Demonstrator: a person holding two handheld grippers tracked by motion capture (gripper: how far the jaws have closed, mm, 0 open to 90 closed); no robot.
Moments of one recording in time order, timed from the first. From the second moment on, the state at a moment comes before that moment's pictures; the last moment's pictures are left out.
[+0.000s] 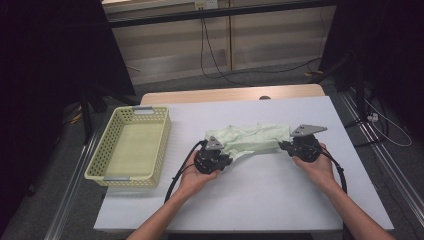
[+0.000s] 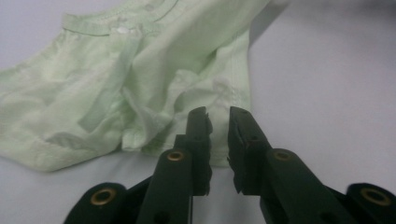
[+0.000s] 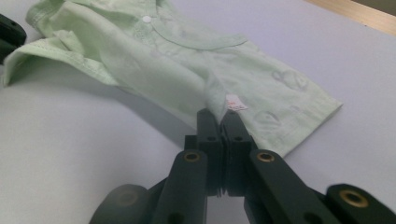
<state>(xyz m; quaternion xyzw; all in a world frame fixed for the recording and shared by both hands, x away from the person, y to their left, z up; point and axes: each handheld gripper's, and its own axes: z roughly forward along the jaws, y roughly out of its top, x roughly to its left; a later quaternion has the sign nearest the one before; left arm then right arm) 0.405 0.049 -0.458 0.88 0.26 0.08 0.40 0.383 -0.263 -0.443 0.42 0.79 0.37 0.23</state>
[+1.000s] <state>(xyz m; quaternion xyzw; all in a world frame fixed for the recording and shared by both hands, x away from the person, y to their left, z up) 0.392 0.078 -0.450 0.90 0.23 0.09 0.36 0.377 -0.259 -0.448 0.41 0.81 0.36 0.20</state>
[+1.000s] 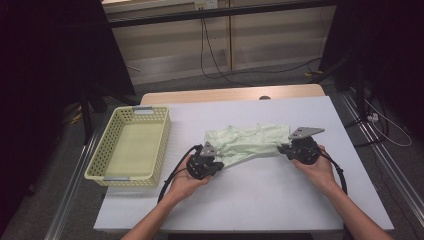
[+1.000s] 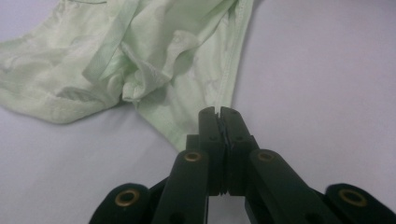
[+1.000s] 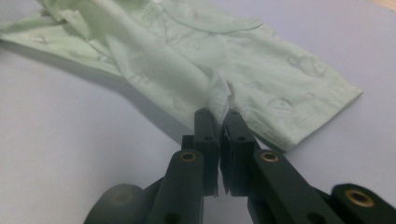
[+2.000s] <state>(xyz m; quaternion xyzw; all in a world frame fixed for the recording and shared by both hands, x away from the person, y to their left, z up) 0.434 0.062 -0.424 0.86 0.27 0.11 0.42 0.382 -0.247 -0.442 0.39 0.81 0.39 0.20</state>
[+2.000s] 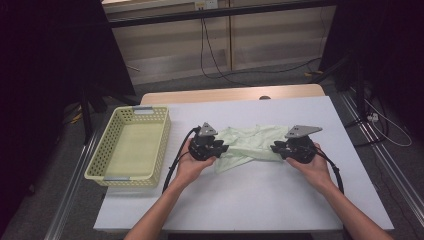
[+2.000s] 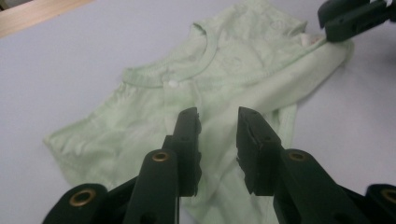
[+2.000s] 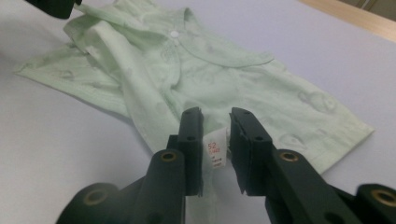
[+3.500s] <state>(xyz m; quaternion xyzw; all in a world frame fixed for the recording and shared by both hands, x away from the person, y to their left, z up) 0.424 0.062 -0.418 0.84 0.27 0.08 0.46 0.376 -0.247 -0.445 0.39 0.82 0.38 0.19</state>
